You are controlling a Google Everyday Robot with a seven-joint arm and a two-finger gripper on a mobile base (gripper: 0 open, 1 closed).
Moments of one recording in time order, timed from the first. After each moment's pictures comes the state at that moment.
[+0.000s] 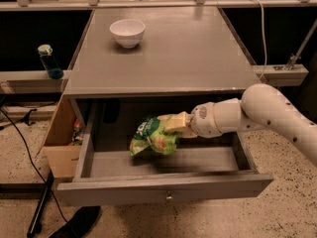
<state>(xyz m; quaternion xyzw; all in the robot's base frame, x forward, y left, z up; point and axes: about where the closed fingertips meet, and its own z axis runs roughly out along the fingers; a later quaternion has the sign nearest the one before) 0.534 -0.041 0.730 -0.88 0.00 -0.13 0.46</state>
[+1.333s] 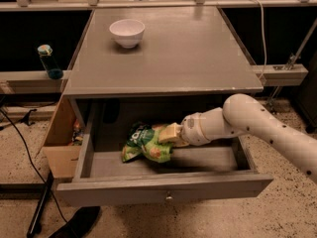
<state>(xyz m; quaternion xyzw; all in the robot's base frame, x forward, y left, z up) 0.540 -0.023 0.669 -0.90 -0.02 -0.10 0.43</state>
